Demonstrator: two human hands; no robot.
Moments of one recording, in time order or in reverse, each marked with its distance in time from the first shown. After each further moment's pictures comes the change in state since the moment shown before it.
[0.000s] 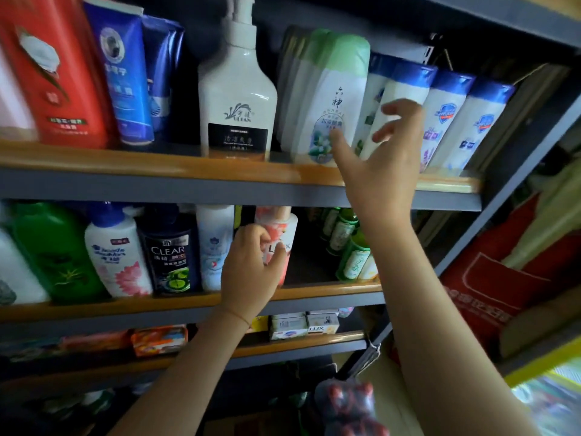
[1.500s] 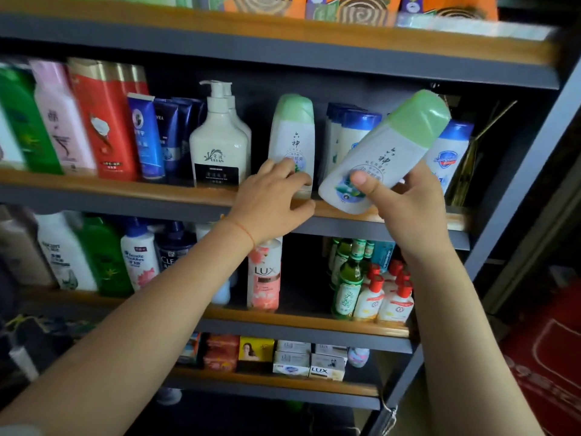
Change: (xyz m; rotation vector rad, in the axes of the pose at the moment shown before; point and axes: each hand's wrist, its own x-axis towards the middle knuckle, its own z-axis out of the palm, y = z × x) left_hand 0.098 0.142 -0.012 0.686 -0.131 0.338; right_hand 0.039 0.072 -0.098 0.778 -0.412 0.178
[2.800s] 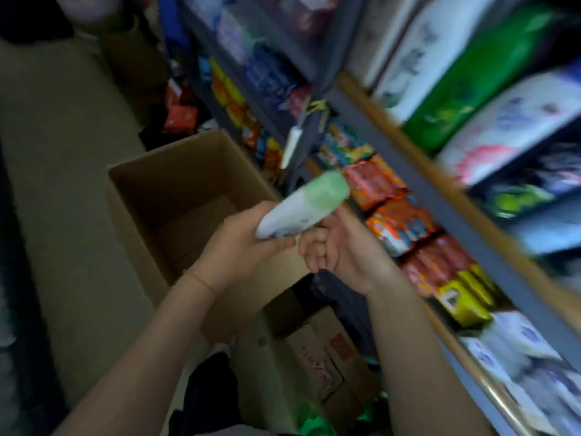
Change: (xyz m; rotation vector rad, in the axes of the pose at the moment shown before) left_hand -0.484 -0.157 -0.027 -0.544 0.060 -1.300; right_hand -0.273 0.143 0.390 0.486 -1.410 1.183
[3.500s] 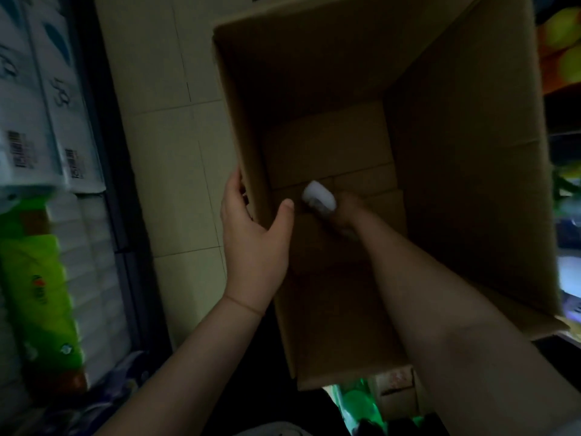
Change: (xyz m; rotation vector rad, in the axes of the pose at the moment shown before) left_hand 0.052 -0.293 -0.063 -0.288 0.760 -0.755; right_hand 0.452 0.289 0.020 -1.482 -0.235 0.676
